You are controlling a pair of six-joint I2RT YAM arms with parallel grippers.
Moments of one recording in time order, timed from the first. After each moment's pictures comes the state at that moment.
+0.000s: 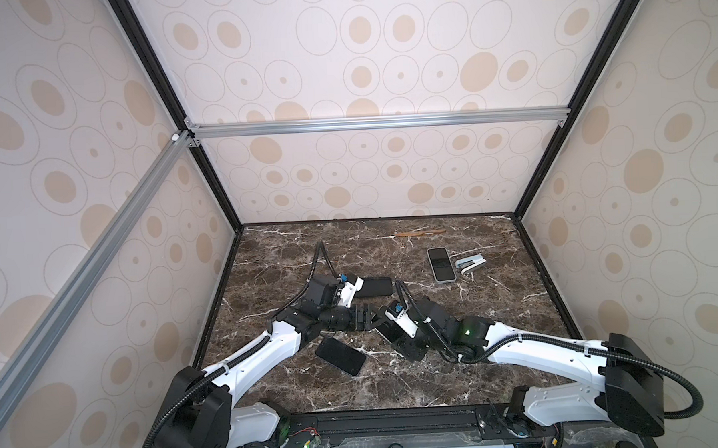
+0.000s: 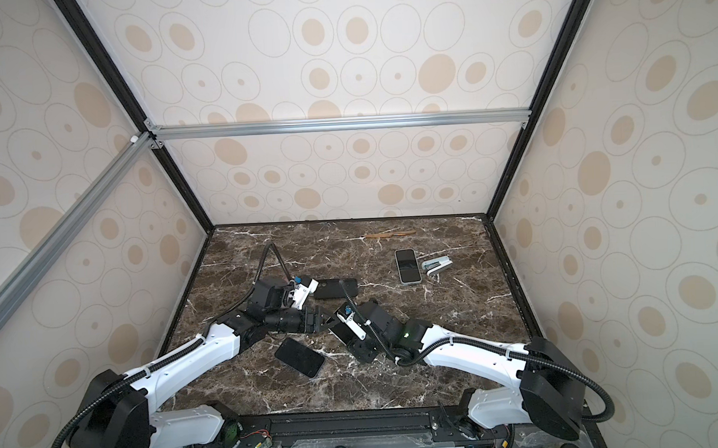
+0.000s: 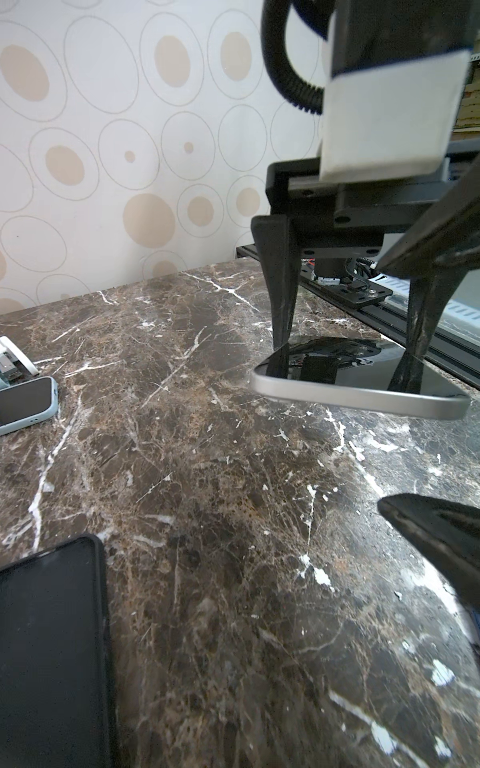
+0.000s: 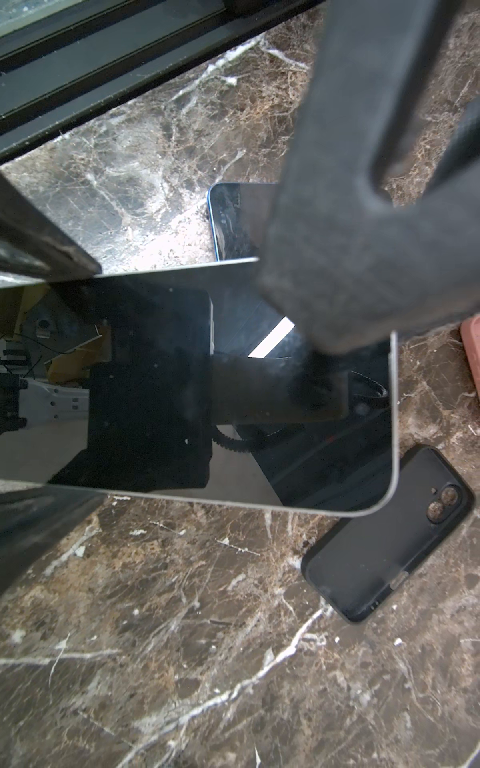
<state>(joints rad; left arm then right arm) -0.53 1.26 0.72 -0.20 0.63 -0.57 0.97 1.27 0.77 -0.36 0.06 0.07</state>
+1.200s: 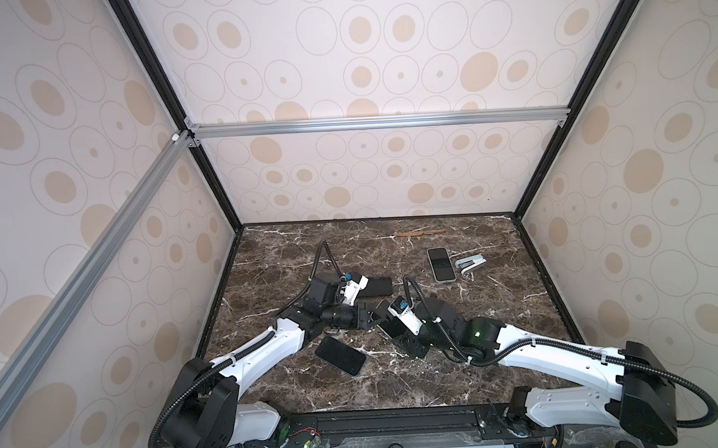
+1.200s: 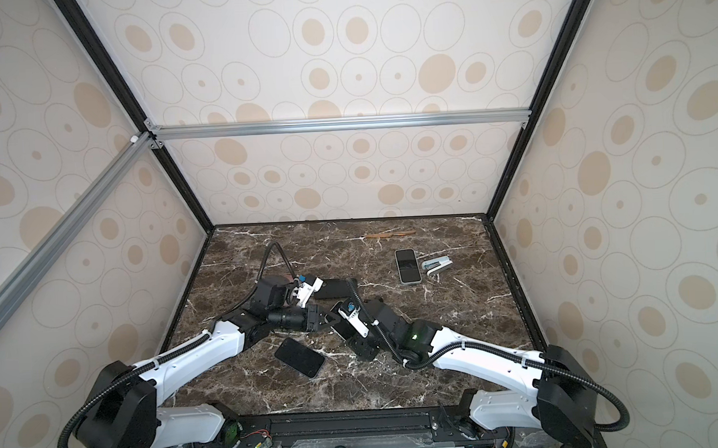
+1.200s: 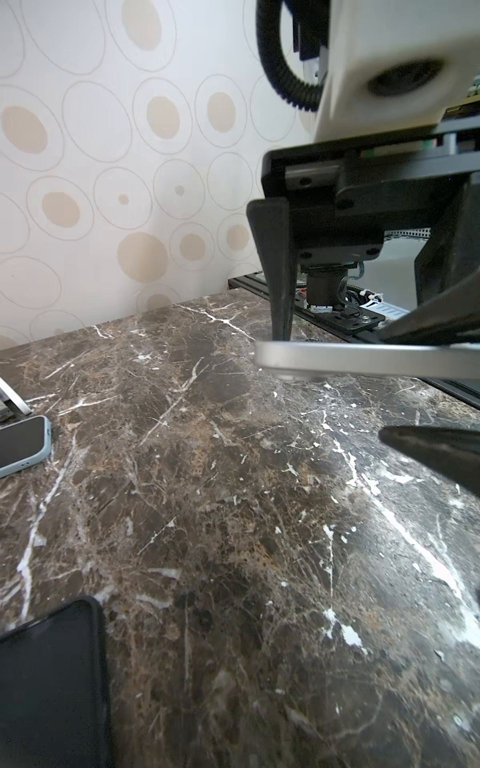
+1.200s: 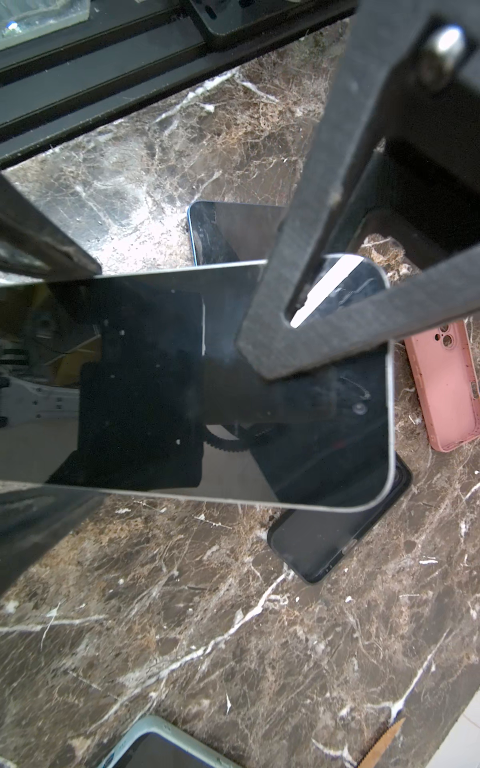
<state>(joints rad) -0.53 1.30 0.72 -0.10 0.73 -0.61 0.97 1.20 0.77 -0.34 0.06 0.05</state>
